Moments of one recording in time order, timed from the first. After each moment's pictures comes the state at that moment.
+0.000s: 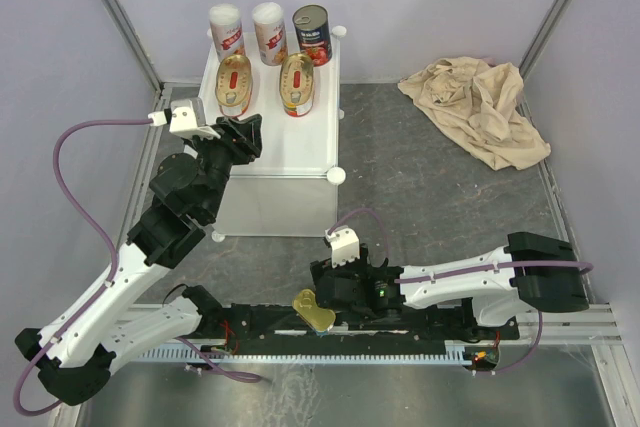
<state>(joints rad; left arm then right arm) -0.72 0.83 1.03 -0.07 -0.55 -0.32 1.53 1.45 0.79 -0.33 0.72 0.97</state>
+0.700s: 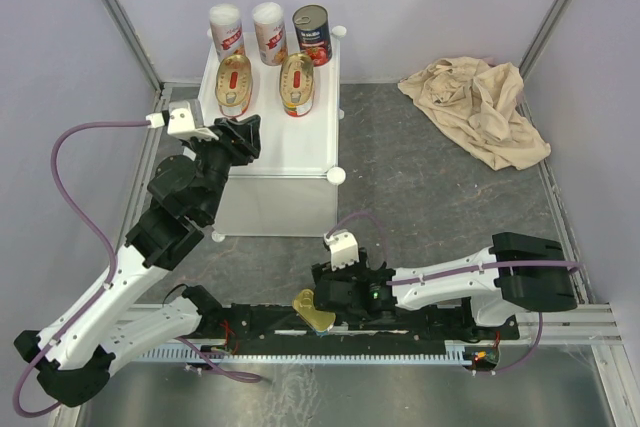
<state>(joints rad) -0.72 0.81 1.02 -0.07 -0.55 -0.32 1.53 1.51 0.77 -0.32 0.71 0.99</state>
